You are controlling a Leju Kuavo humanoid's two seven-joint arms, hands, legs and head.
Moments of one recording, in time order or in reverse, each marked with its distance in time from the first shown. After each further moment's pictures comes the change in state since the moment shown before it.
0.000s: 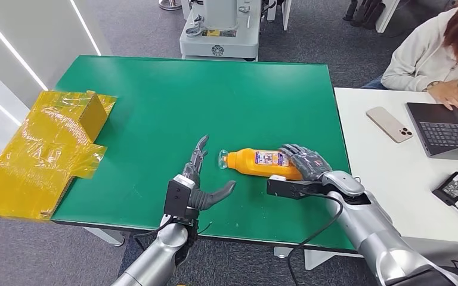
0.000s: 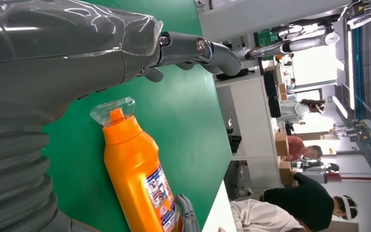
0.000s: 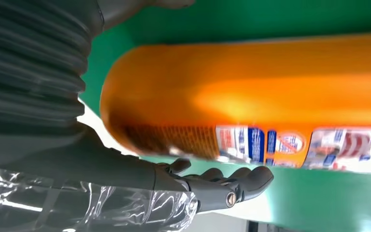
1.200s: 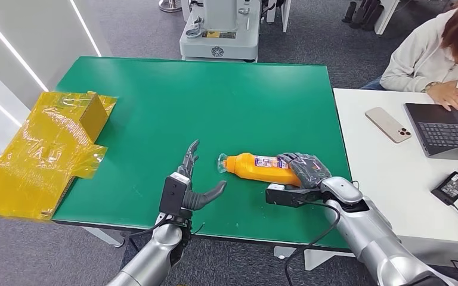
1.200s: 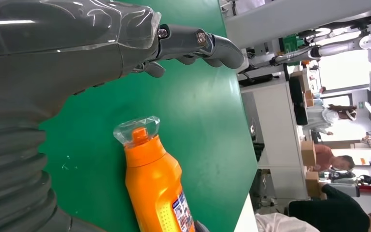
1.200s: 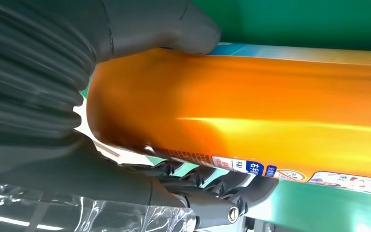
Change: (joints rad) left arm -0.005 0.018 0.035 0.064 0.027 0.017 0.006; right arm 0.033 -0.039 0.070 -0.023 0.057 -0.031 0.048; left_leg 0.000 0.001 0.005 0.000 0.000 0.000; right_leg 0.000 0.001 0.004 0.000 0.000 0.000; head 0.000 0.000
